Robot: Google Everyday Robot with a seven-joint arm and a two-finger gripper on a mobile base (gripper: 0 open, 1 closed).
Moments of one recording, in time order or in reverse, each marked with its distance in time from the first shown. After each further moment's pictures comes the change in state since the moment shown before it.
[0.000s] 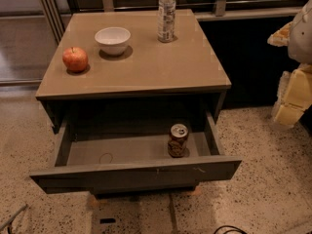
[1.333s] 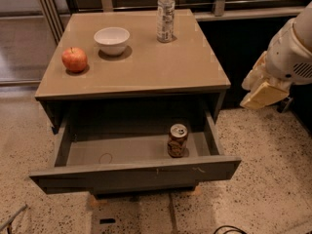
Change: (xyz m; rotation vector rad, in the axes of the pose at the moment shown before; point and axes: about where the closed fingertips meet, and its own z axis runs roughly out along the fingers) arm -0.010 -0.003 0.047 -0.027 -0.072 0.017
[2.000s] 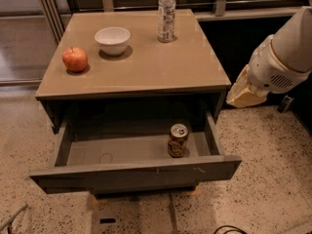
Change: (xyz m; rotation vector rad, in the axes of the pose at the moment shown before) arm -0.012 -0.008 0.042 -0.011 -0.059 -0.005
